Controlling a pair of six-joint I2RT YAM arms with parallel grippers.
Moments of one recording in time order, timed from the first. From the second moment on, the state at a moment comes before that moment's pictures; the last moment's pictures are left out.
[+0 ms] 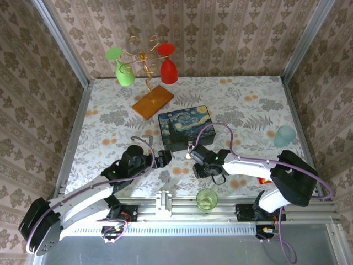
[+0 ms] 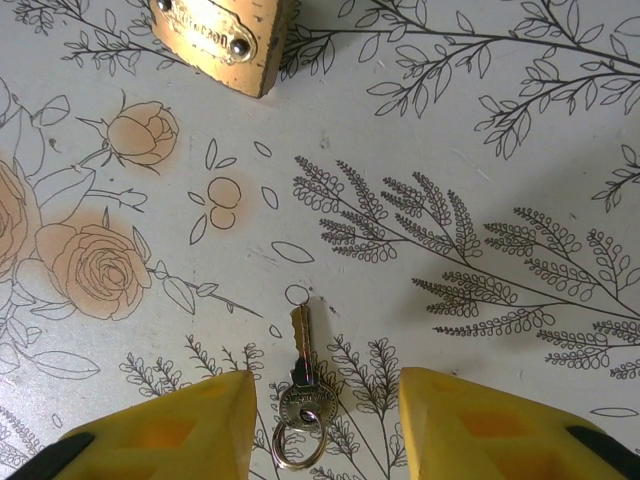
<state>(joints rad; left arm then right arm) -0.79 0.86 0.32 0.05 -0.01 -0.63 0.91 1.49 0.74 -0.48 0.12 0.58</state>
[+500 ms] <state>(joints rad) -0.80 0.83 0.30 0.01 -0.03 -0.65 0.94 1.53 0.75 -0.48 0.16 0.63</state>
